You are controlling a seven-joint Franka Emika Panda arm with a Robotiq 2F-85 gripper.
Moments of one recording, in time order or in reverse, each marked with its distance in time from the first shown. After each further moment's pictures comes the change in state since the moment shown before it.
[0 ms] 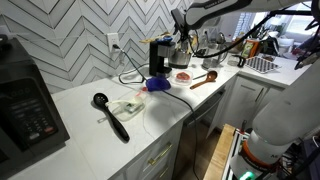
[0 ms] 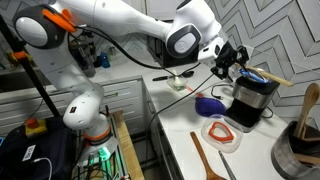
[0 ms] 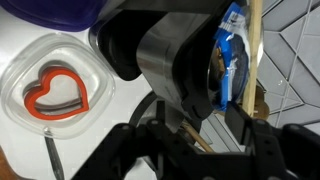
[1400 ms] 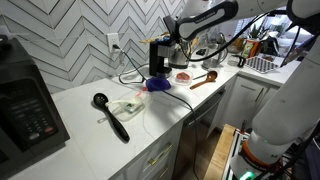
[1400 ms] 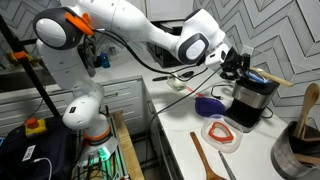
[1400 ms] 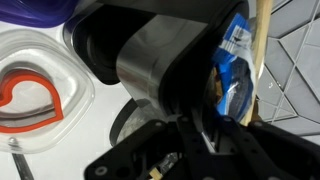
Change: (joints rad) arm -0.018 0.128 0.037 0.050 -0.191 0.121 0.148
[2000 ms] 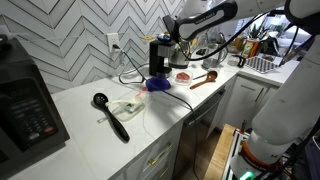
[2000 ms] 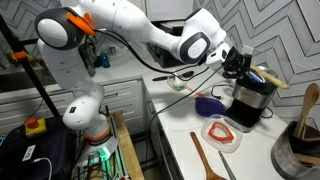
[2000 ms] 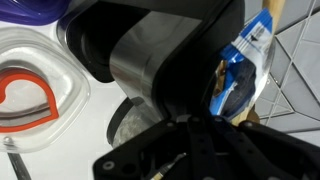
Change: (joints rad) arm -0.002 0.010 -0.001 0.019 -0.043 0.000 0.046
